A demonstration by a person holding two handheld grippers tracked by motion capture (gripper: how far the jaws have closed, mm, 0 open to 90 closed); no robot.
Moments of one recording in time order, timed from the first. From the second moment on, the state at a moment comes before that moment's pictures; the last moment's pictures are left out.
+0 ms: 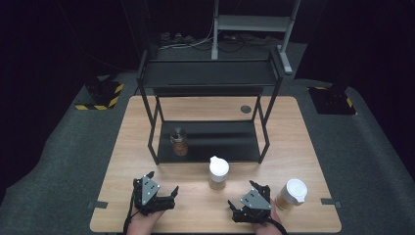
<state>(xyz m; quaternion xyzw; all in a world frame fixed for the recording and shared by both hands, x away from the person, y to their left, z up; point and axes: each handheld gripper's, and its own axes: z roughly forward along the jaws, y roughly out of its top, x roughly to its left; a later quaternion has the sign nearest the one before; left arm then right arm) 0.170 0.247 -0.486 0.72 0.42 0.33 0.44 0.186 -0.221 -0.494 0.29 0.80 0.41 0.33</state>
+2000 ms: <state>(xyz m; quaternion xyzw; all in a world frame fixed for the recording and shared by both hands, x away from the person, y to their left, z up) 0.173 0.225 -0.489 0.79 0.35 0.34 0.37 0.180 -0.226 -0.469 0.29 0.77 0.46 0.33</state>
